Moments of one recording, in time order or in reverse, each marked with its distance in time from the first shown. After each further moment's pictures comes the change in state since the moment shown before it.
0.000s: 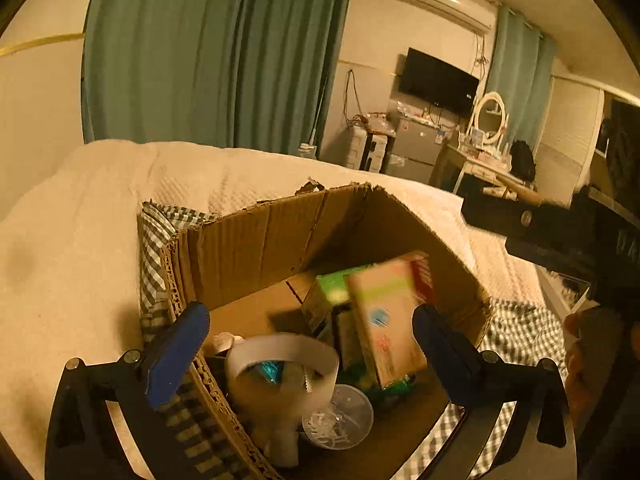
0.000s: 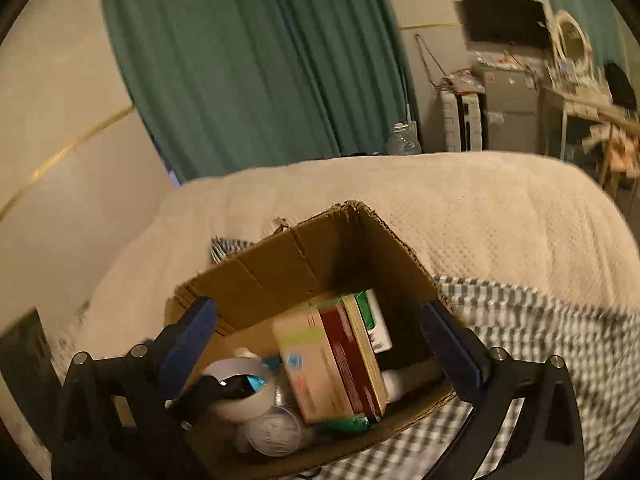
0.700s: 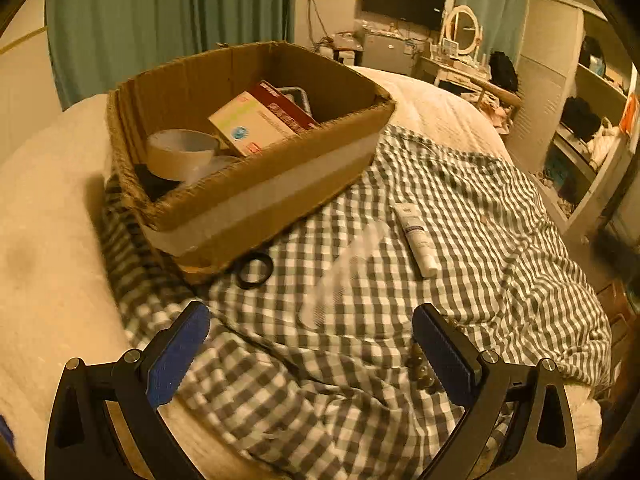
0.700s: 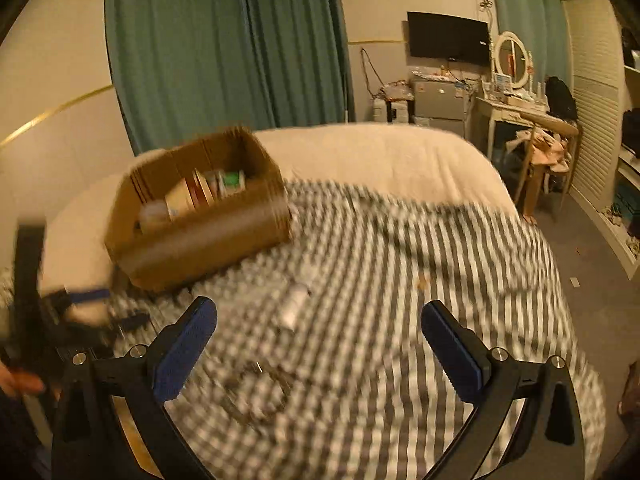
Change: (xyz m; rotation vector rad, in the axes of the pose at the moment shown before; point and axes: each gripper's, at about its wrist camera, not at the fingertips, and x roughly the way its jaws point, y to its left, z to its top) left arm -0.053 -0.105 -0.151 0.136 0.243 -0.003; right arm -0.173 -0.120 -0.196 -0.087 -0.028 -0.228
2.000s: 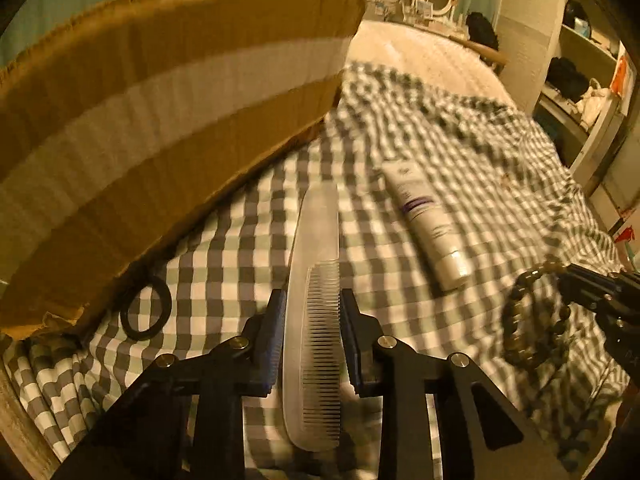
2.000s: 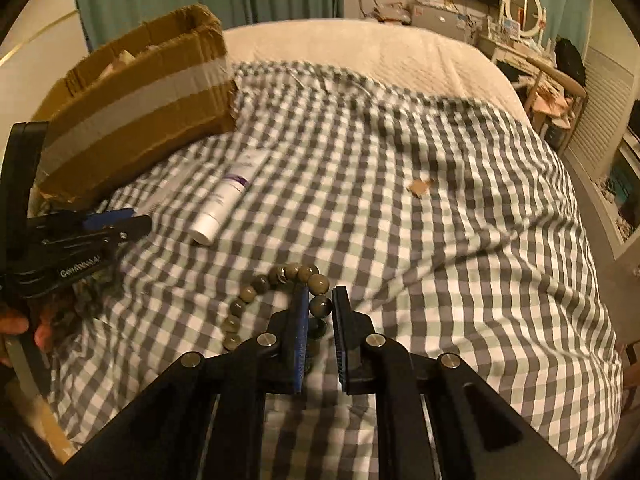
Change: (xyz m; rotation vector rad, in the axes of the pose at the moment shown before) left arm 0.119 -0.039 0.003 0.106 0.093 -0.062; right arm 0.100 -0.032 -0.031 -0.063 0.277 -0.058
